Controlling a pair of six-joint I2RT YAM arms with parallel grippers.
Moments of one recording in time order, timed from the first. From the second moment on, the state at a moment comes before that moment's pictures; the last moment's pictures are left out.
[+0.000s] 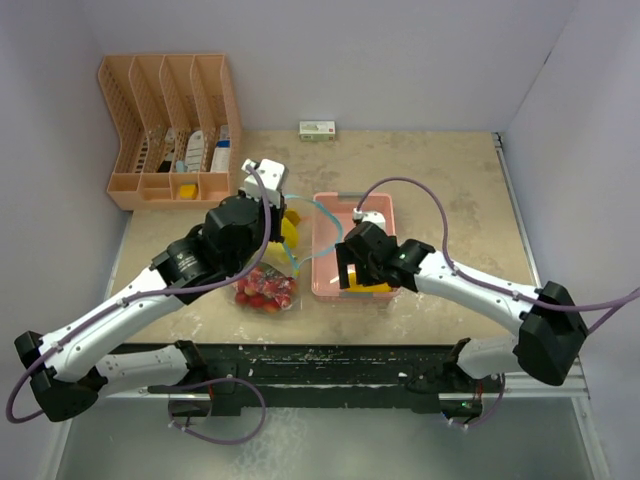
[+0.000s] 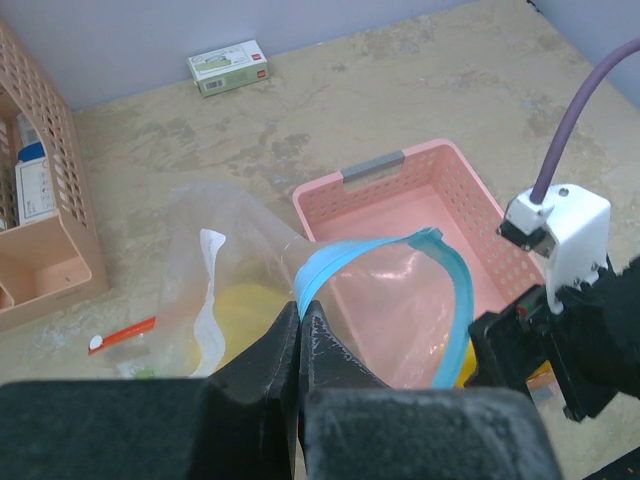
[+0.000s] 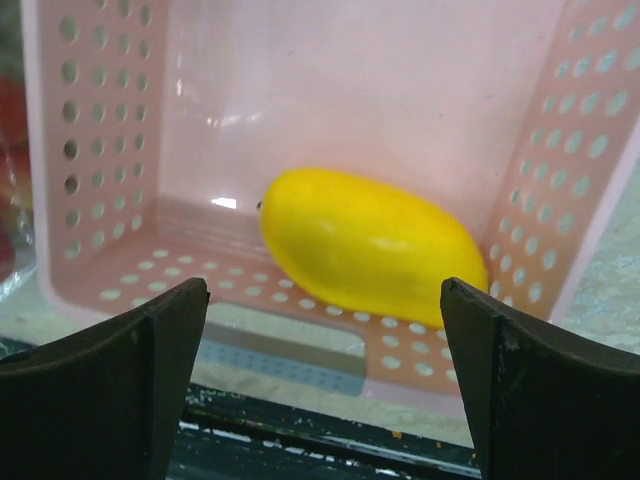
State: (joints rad) left arm -0.91 1.06 1.16 -0.38 -0.50 -0.17; right arm 0.88 1.34 0.96 -0.64 0.30 0.61
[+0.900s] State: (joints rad) left arm -0.91 0.98 1.15 -0.38 -0.51 -0.17; right arm 0.73 1.65 1.05 -0.60 0.14 0.31
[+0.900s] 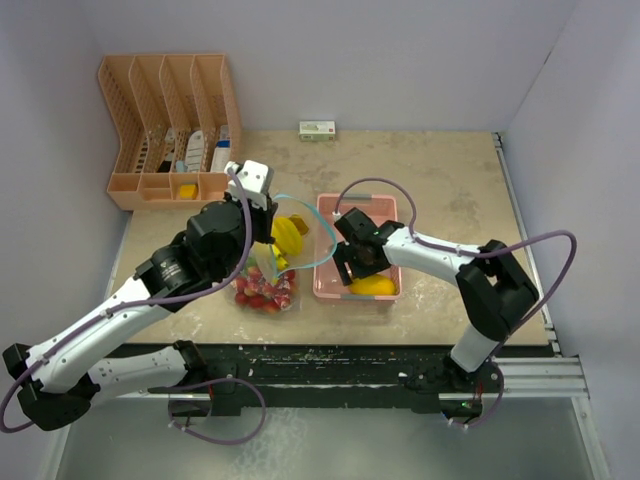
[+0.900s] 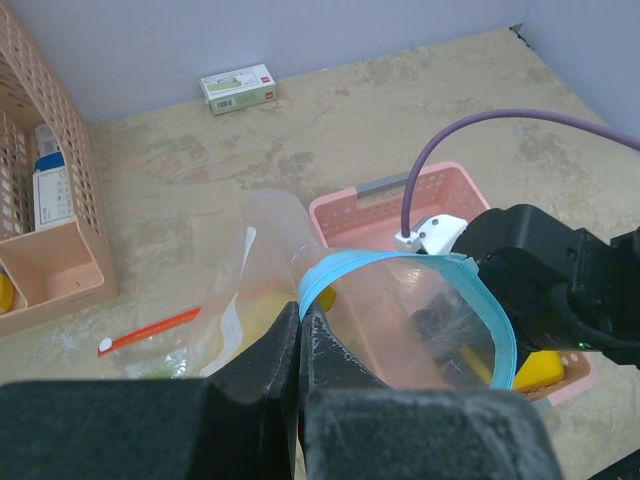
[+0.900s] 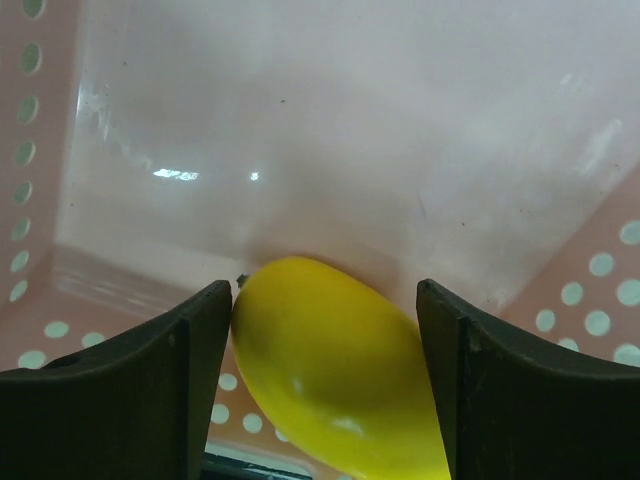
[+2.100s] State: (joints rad) left arm -0.91 0.90 1.15 -0.39 -0.56 -0.17; right arm 0.73 1.71 1.17 -0.75 0.02 0.02
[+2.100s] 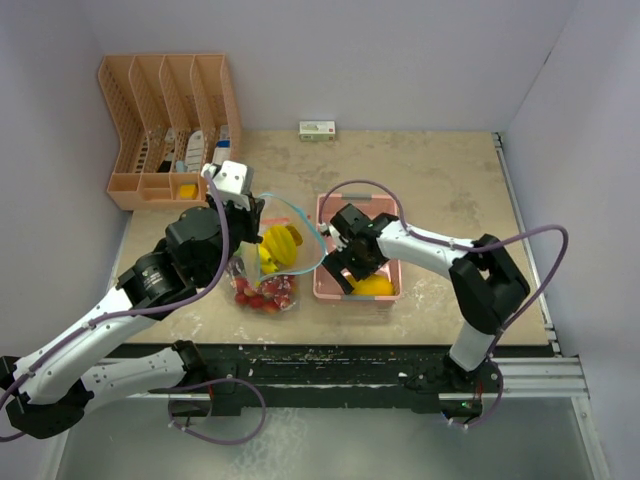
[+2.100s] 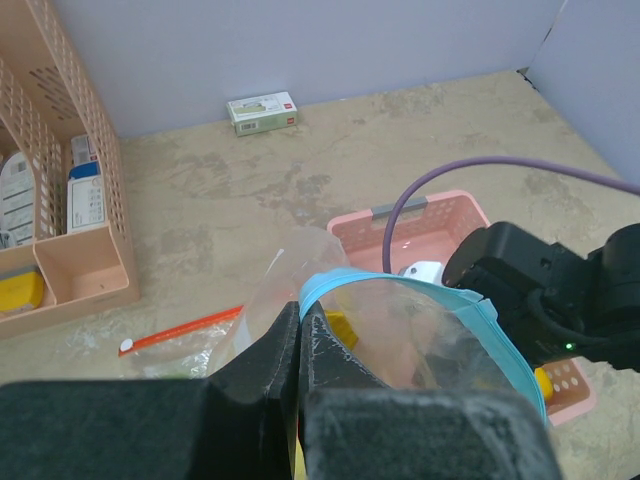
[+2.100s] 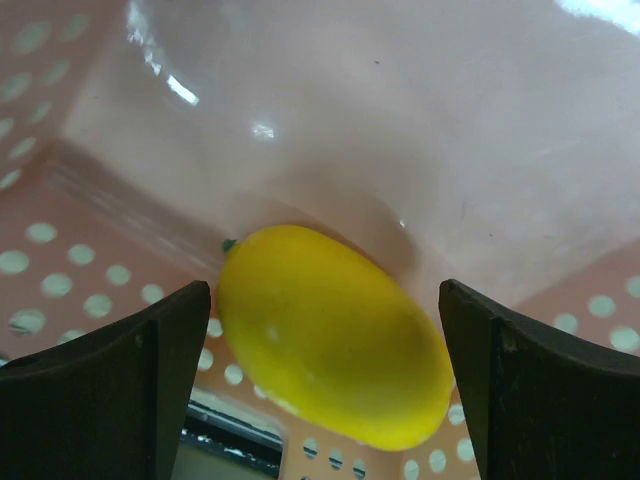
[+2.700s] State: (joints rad) left arm -0.91 0.92 1.15 -0.41 -0.56 -0.17; right arm 0.68 1.73 1.12 -0.67 -0.02 0.13
